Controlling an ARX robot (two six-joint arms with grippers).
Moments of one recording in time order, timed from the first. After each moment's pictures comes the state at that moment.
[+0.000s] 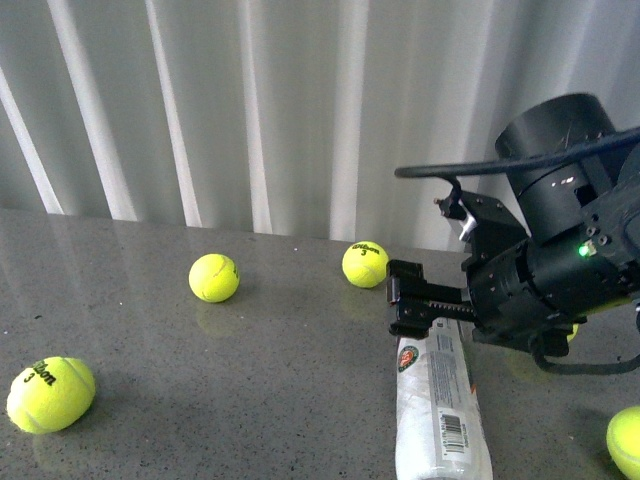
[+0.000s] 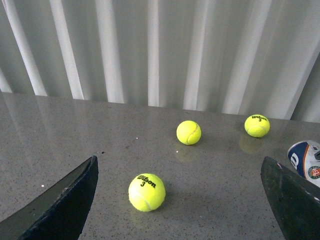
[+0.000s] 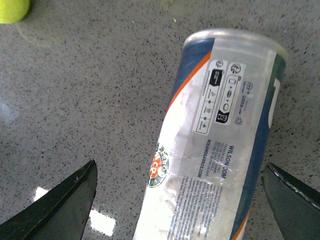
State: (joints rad) left arm 0.00 0.00 0.02 0.00 0.00 0.00; right arm 0.27 1.99 1.10 0.01 -0.13 0.28
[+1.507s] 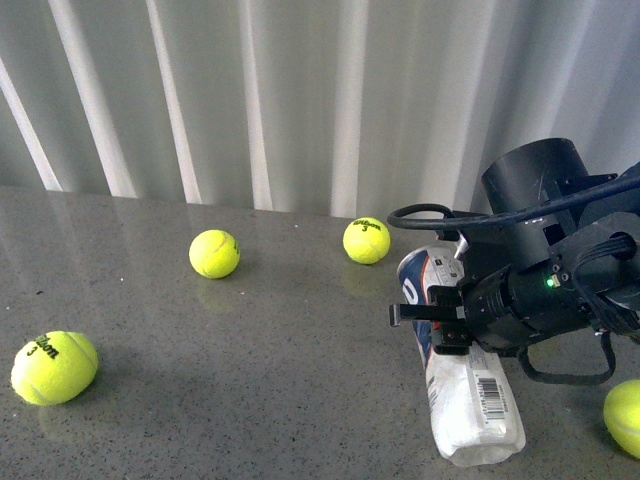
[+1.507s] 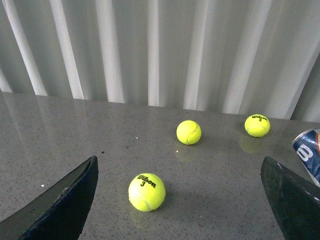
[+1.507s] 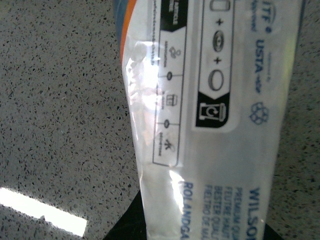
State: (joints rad) left arm 0.00 0.00 0.02 0.00 0.00 0.00; right arm 0.27 2.10 1.10 0.10 -0.06 0.19
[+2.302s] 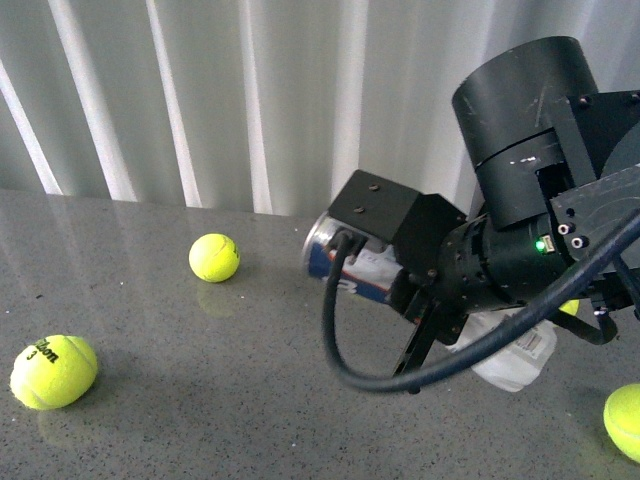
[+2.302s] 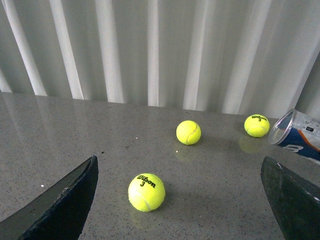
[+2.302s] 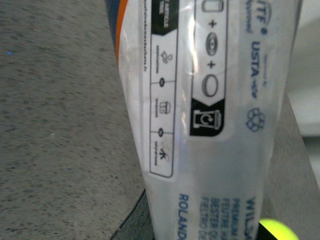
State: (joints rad) left arm 0.00 0.00 0.02 0.00 0.00 0.00; right arm 0.42 1.91 1.01 0.17 -0.02 -0.75
